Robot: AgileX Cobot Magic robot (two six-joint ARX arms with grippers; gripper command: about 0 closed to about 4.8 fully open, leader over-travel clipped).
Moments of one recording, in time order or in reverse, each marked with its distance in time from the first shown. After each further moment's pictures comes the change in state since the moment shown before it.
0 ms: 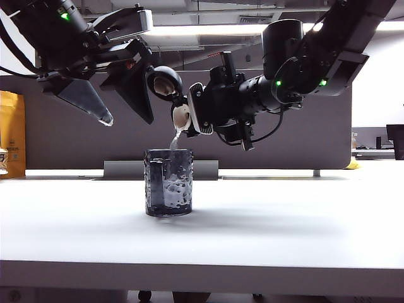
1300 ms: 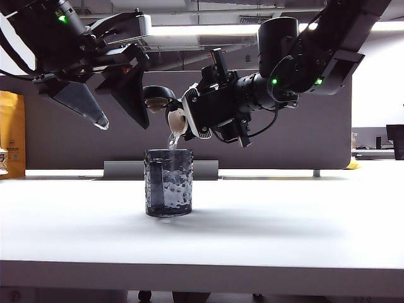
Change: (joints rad) left arm 0.000 0.000 0.000 -0.031 -0.019 0.003; right arm 0.018 0.000 0.000 0.014 -0.026 -0.134
